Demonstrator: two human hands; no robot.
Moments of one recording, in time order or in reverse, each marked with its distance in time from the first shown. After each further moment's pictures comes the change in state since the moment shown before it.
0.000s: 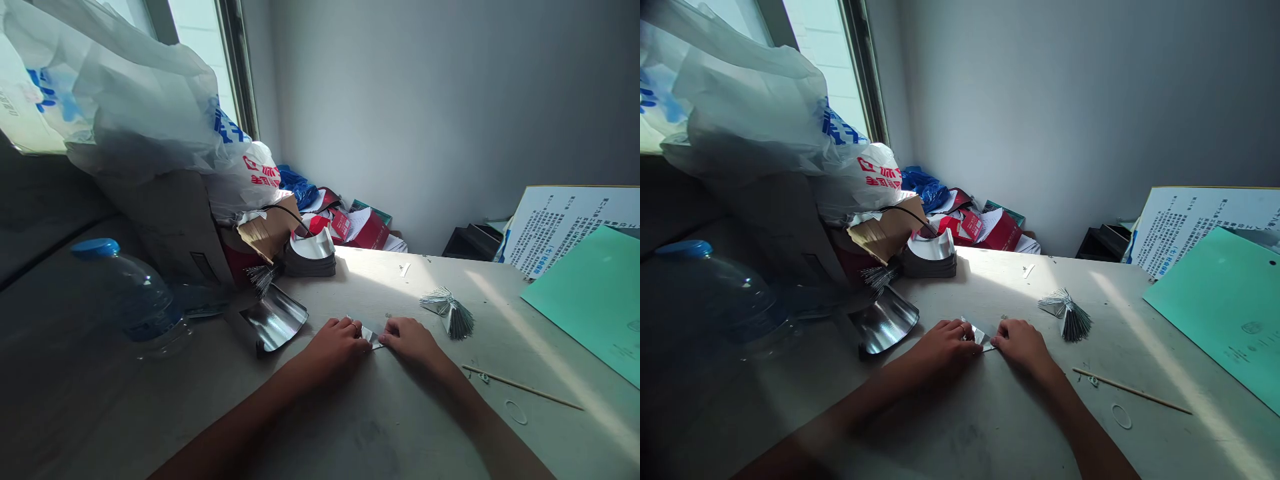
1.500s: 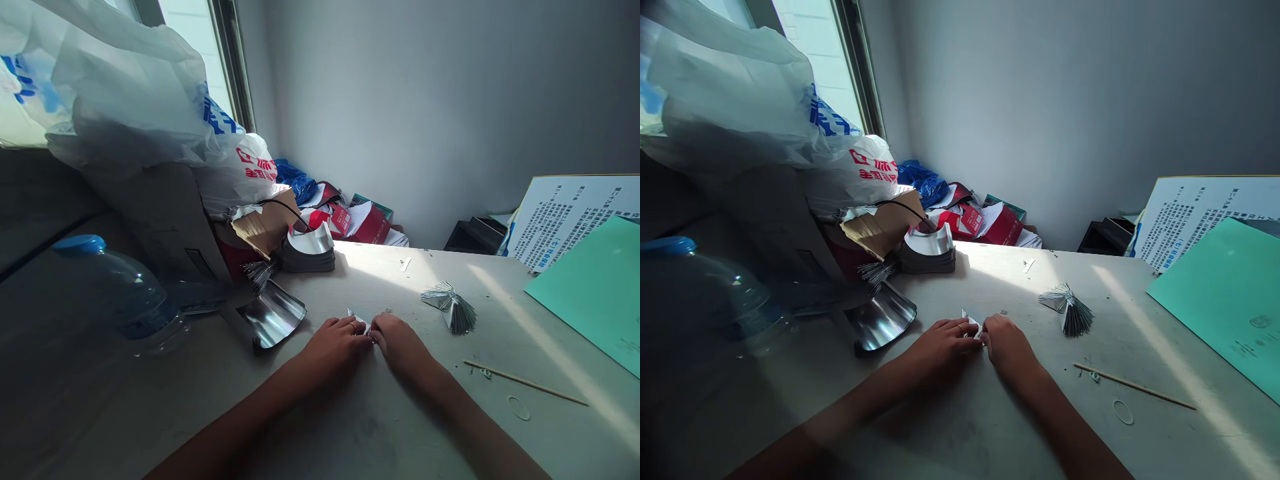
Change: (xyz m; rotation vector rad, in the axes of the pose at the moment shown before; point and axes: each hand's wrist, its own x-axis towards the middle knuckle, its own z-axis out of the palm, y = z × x) left_hand 0.000 -0.001 0.015 -0.066 0.083 0.001; right_hand -0.011 -0.022 0.016 -0.067 0.070 -0.236
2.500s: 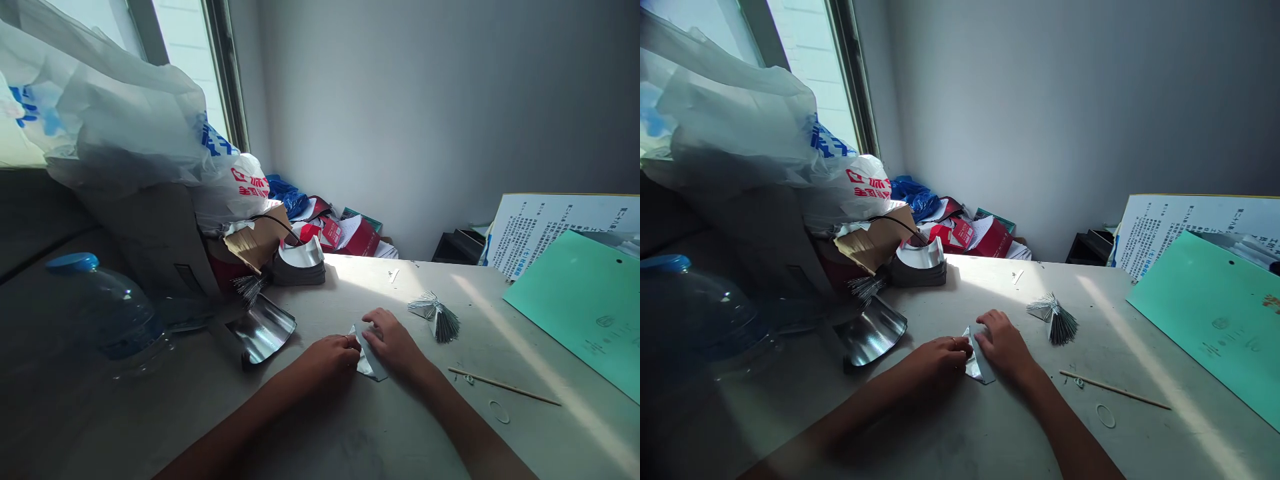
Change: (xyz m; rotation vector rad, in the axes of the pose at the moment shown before) left_hand 0.000 0.008 -0.015 -0.189 0.035 0.120; right_hand 0.010 0.028 -0.003 0.205 0.212 -0.145
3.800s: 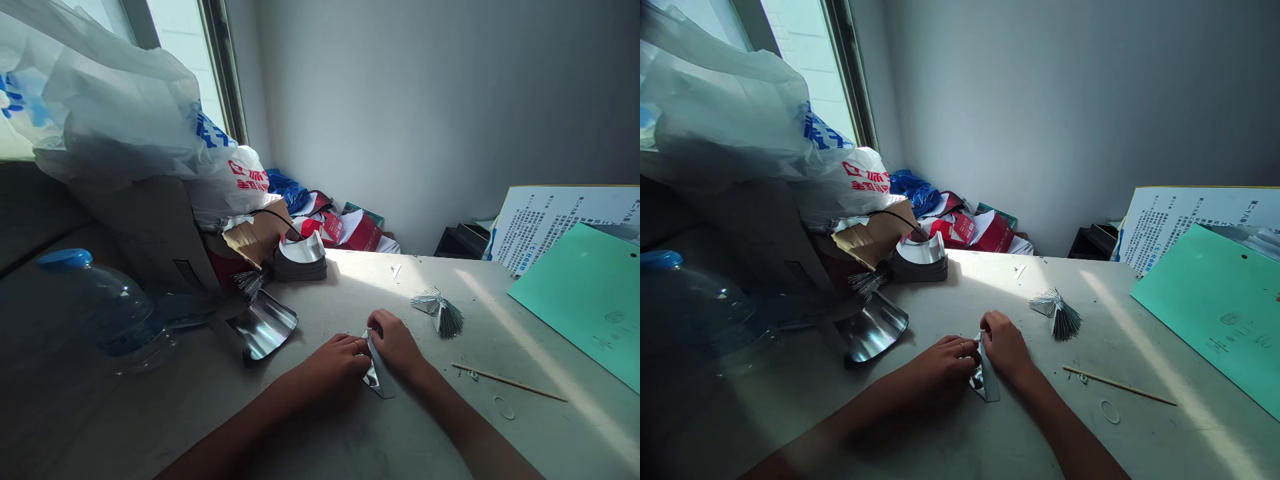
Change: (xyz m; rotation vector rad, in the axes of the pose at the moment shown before) left_hand 0.000 0.000 0.014 0.085 0.003 0.161; right_hand 0.000 -0.002 0.013 -0.010 0.062 0.126
